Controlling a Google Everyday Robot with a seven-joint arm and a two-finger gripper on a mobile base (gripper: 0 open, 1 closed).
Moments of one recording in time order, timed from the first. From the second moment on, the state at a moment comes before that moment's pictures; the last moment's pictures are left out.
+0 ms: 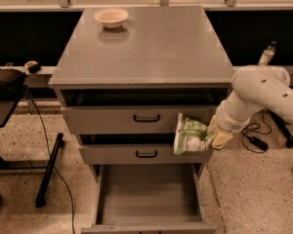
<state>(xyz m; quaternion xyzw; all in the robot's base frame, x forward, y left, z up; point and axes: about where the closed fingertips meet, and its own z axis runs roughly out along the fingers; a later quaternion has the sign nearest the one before) 0.571 -0.243 0.658 -0.72 0.69 0.01 0.11</state>
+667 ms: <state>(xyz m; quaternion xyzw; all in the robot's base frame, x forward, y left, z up) 0.571 -0.208 0.541 -0.70 0.70 -0.04 0.13</state>
